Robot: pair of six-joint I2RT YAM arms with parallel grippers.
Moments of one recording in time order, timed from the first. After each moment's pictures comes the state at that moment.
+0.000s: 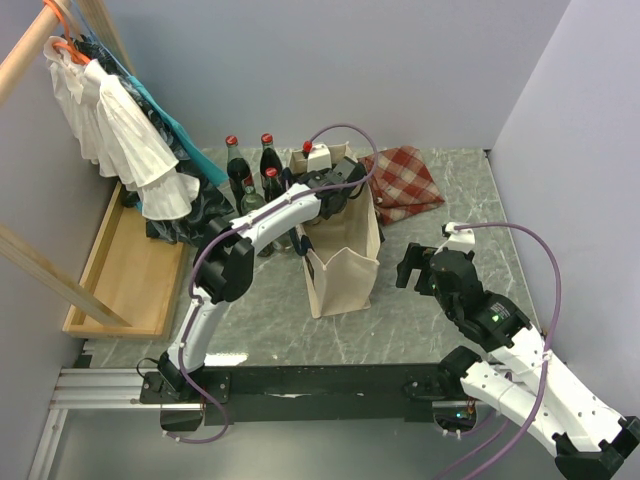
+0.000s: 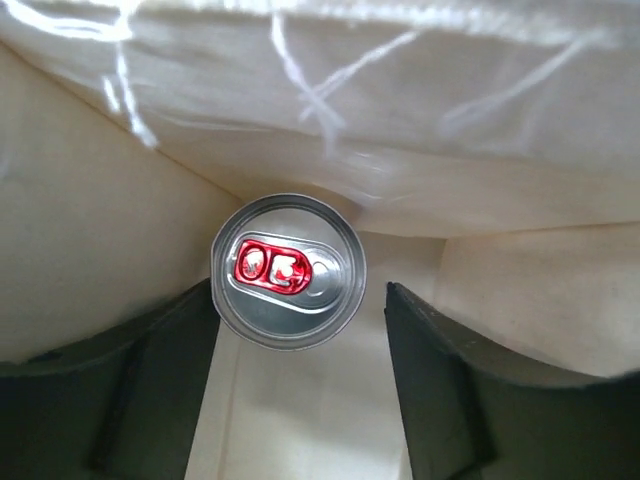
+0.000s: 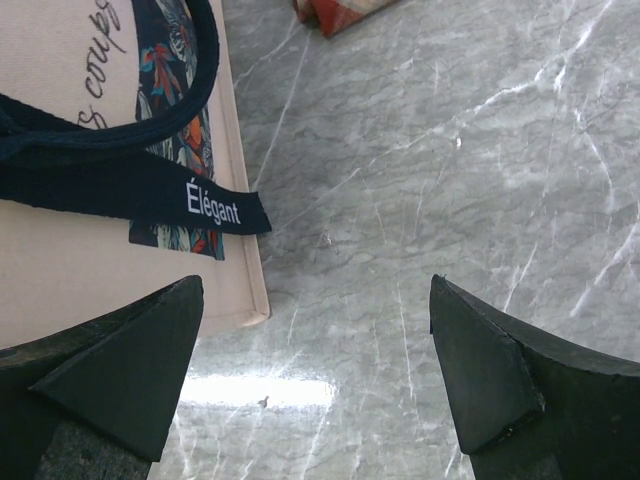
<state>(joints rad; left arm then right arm) -0.76 2.25 2.06 -0.79 -0.78 -0.89 0.63 0.64 0.71 -0.69 0.46 0.54</state>
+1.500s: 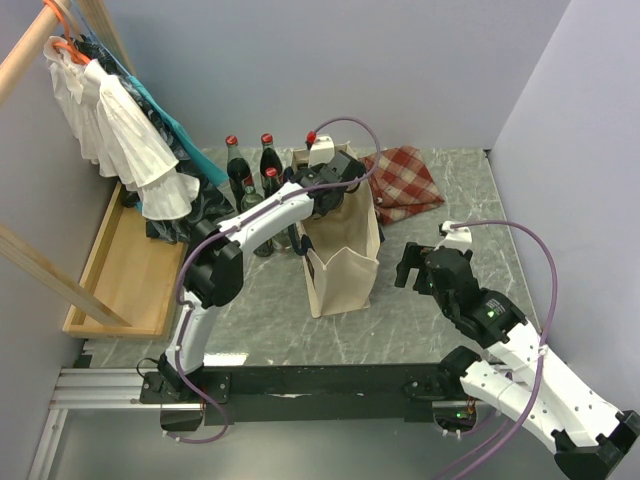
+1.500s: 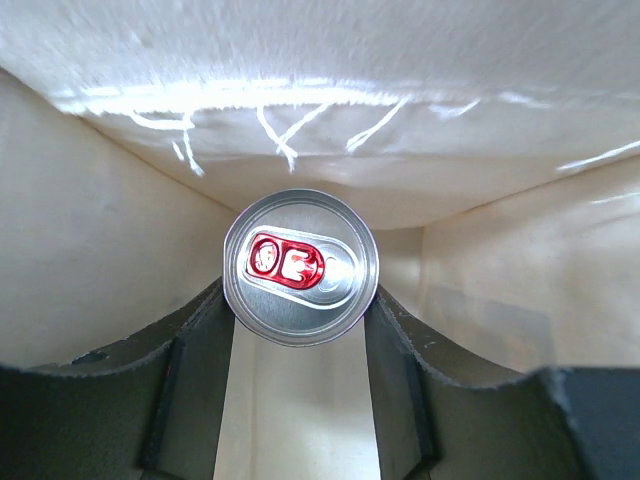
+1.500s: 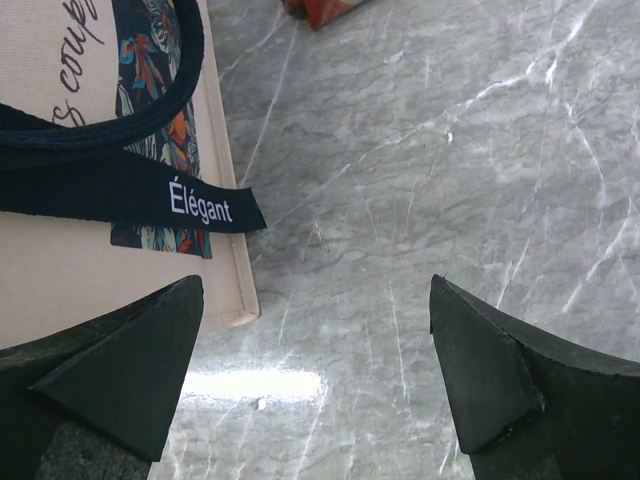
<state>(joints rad) -0.77 2.16 2.00 -0.70 -0.74 -0.71 0.63 0.66 0.71 -0.69 0.47 0.54</state>
